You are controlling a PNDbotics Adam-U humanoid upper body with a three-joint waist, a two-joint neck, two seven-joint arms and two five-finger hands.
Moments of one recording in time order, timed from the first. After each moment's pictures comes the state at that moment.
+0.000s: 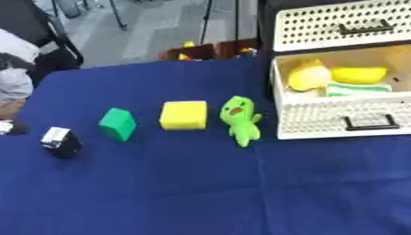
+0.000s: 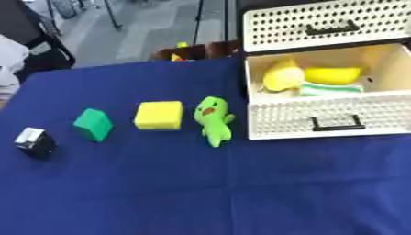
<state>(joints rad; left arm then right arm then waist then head) -0.63 0.98 -0.03 -1.44 -0.68 -0.29 -0.70 -0.28 -0.97 -0.18 -1.98 0.32 -0.43 -0.82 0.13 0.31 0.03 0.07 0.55</state>
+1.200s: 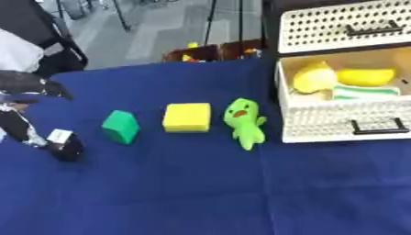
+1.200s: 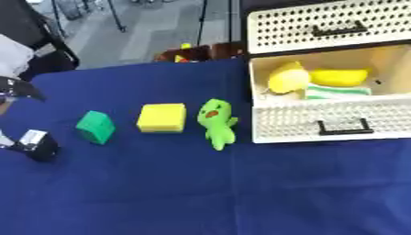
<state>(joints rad) -0.75 0.91 -0.16 -1.22 -0.88 -0.39 -0.72 -0.33 -0.95 -0.17 -1.98 0.31 -0.42 -0.84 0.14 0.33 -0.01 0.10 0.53</state>
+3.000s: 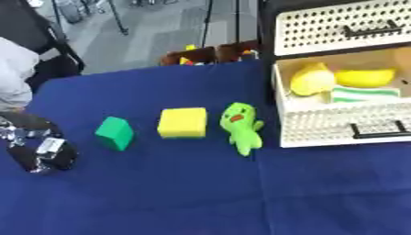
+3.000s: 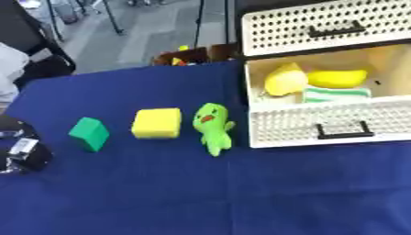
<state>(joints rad) -0.80 0.80 -0.13 -0.92 -1.12 -0.38 -0.66 -0.34 -0.91 -0.16 -1.98 0.29 -0.42 -0.84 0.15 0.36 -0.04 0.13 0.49</state>
